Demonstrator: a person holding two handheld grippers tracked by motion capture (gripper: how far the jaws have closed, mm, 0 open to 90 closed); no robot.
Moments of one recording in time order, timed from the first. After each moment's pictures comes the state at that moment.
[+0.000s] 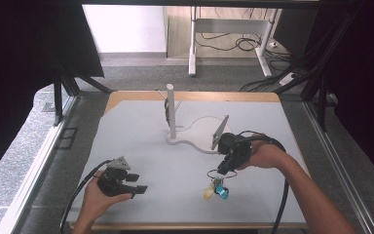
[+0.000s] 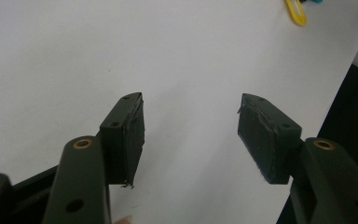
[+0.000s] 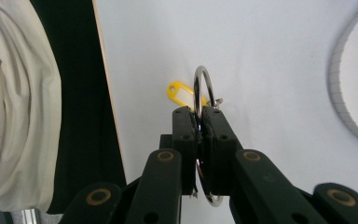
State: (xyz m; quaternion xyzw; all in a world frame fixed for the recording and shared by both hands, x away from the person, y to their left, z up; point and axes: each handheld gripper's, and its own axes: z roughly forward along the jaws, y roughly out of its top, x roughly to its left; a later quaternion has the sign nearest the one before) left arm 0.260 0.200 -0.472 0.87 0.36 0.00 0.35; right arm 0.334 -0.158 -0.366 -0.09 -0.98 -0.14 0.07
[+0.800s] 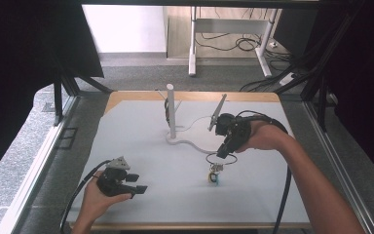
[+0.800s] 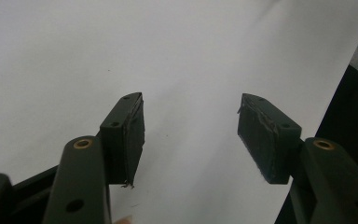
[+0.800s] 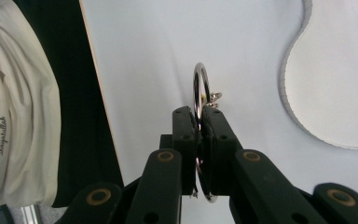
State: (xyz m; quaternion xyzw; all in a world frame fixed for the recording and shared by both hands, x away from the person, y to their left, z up) left arm 0.260 0.202 -0.472 0.87 0.36 0.00 0.35; right arm 0.356 -0.147 -0.319 -0.11 -0.98 -0.12 0.05
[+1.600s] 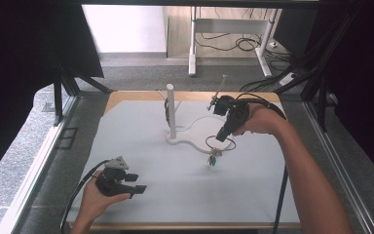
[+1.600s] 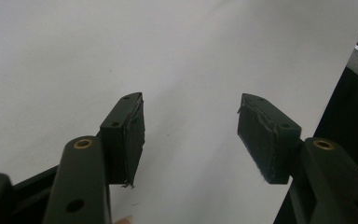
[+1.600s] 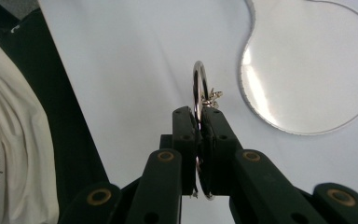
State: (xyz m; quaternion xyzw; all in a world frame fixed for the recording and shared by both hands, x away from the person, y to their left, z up) left arm 0.260 0.204 -0.471 0.86 0.36 0.00 0.35; right arm 0.394 -0.145 -0.301 -0.18 -0.98 -0.12 0.04
